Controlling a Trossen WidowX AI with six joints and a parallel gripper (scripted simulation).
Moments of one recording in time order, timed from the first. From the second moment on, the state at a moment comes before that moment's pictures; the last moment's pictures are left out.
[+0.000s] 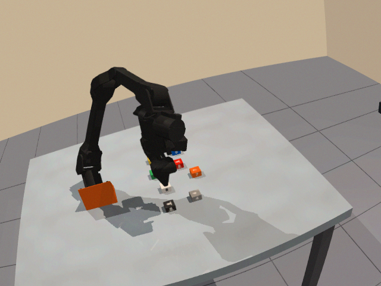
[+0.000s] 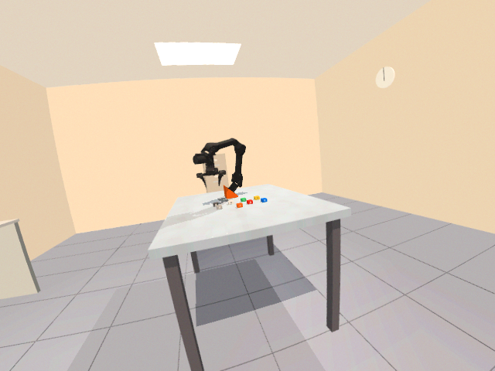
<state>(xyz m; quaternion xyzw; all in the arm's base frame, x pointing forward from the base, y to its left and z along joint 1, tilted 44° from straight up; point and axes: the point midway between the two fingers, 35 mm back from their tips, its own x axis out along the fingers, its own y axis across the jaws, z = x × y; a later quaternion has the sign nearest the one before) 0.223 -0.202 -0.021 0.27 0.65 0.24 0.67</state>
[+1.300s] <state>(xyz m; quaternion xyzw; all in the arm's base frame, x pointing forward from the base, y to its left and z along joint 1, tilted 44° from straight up) 0.237 -0.131 0.046 0.27 0.65 0.25 0.67</state>
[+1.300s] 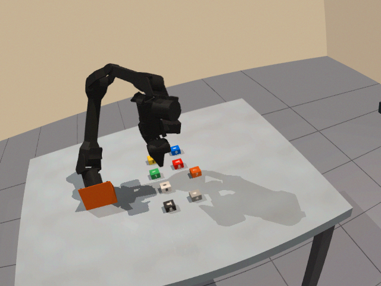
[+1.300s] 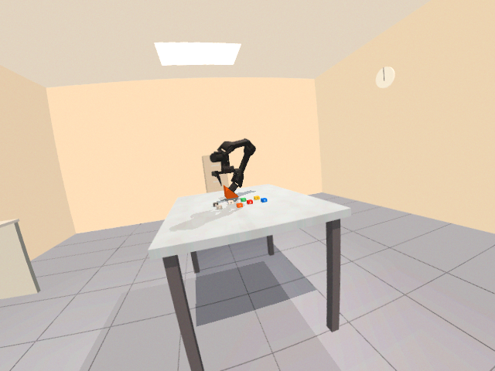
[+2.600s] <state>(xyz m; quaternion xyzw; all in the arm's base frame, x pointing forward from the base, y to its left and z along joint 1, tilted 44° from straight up) 0.242 -0.027 0.144 0.28 0.65 0.24 0.66</state>
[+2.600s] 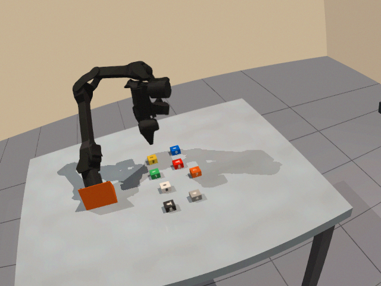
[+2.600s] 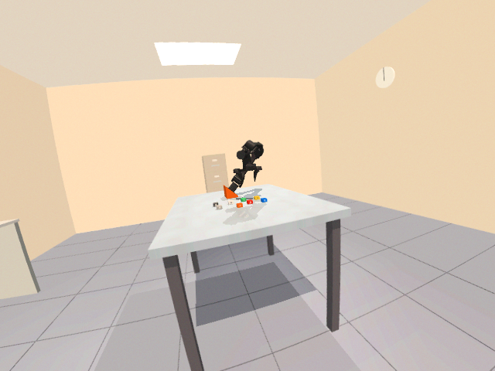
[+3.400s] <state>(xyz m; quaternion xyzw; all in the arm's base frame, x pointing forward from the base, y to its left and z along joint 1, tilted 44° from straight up) 0.246 0.010 0.180 0.28 0.65 0.25 0.67</state>
